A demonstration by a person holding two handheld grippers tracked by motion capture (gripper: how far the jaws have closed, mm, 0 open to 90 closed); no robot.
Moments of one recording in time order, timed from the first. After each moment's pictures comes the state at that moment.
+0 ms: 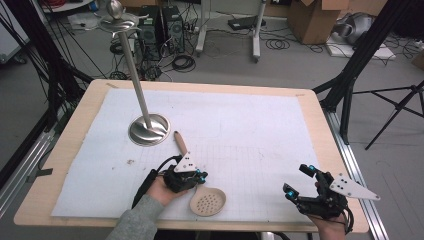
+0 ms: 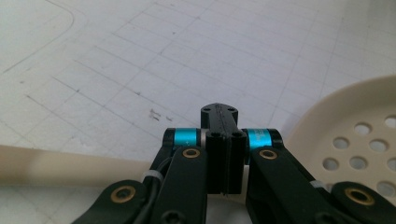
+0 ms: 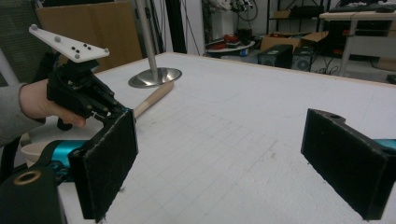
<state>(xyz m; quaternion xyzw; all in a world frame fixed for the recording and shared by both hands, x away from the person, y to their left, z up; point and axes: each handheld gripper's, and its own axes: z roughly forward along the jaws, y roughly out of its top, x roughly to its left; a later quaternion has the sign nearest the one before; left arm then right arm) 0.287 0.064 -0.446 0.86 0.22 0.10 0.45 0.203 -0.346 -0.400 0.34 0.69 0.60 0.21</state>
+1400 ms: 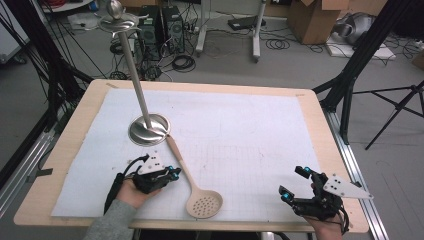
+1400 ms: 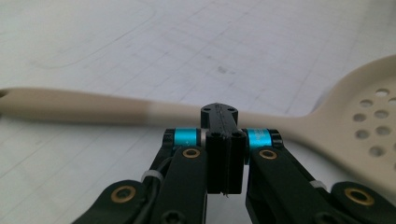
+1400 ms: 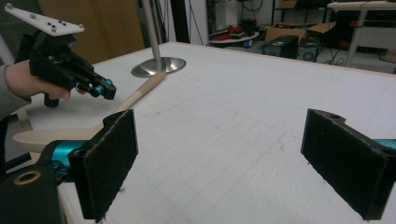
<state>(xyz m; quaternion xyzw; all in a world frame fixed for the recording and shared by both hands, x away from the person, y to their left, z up) 0.281 0.148 -0.441 0.83 0.27 0.15 0.47 0.204 -0.338 -0.405 0.33 0.71 0.59 0.20</state>
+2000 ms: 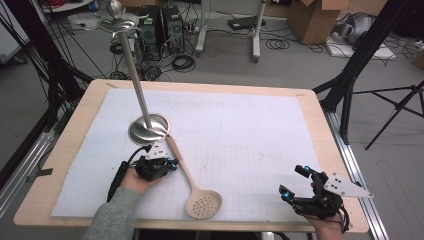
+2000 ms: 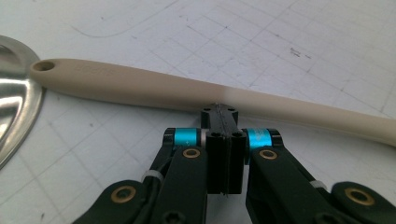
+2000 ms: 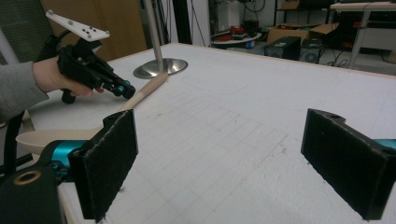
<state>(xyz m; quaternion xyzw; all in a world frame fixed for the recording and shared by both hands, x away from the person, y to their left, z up) 0.316 0.137 -0.447 0.84 0.30 0.15 0.42 0.206 -0.340 -0.404 0.33 0.70 0.60 0.20</state>
